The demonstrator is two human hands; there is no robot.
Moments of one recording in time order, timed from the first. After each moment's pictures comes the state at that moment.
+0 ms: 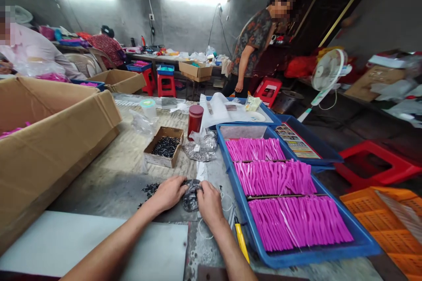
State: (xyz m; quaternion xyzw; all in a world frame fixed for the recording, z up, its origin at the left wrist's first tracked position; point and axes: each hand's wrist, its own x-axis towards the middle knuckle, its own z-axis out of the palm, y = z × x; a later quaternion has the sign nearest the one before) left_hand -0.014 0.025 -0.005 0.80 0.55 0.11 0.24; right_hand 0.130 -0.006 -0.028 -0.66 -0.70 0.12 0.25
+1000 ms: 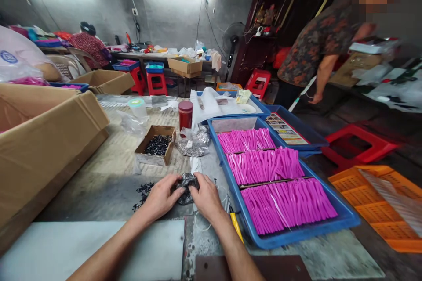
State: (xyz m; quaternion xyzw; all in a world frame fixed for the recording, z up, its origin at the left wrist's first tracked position) left_hand -0.017 0.004 0.003 0.81 0.49 0.24 0.23; right_hand 0.138 -0.011 -0.011 -0.64 -0.69 0.15 0.31
